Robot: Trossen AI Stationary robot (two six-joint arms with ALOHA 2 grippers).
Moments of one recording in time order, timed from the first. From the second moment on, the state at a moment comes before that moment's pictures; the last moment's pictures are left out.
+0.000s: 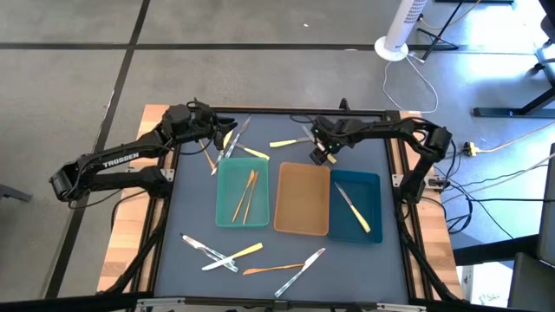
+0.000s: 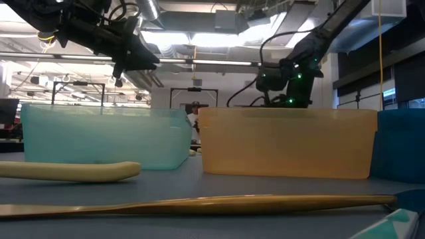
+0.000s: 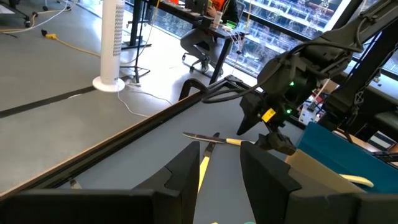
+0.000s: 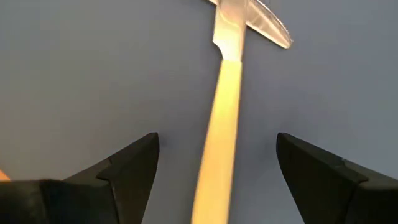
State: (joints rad) left arm 0.66 0.88 0.51 0.17 0.17 -0.28; right arm -0.50 1.75 0.98 -0.51 0.07 0.29
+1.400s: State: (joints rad) left arm 0.66 0.88 0.51 0.17 0.17 -0.28; right arm -0.50 1.75 0.95 -0.46 0.05 0.29
